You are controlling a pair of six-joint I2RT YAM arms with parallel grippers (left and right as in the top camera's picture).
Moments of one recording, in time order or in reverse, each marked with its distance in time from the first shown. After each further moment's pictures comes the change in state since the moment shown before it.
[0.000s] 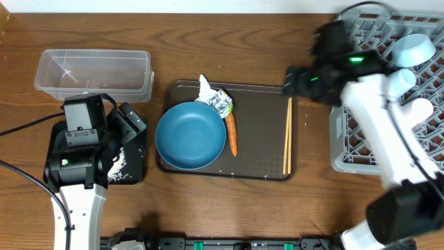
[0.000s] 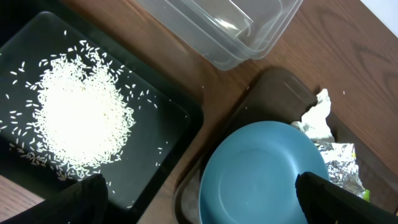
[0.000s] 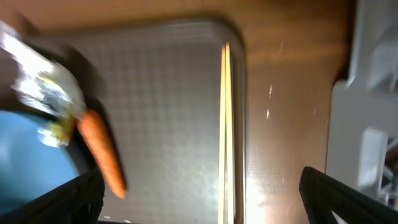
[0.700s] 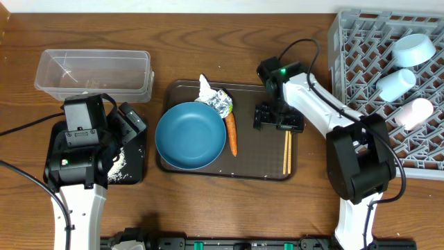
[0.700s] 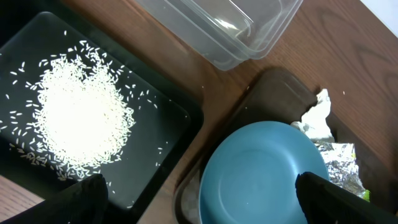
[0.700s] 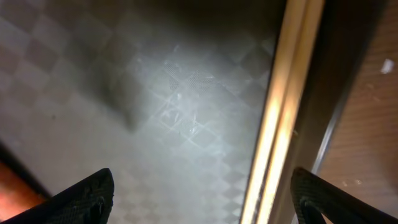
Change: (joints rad) left arm 0.000 0.000 0.000 0.000 0.000 0.000; right arm 0.134 0.320 -0.073 0.026 -0.003 0.098
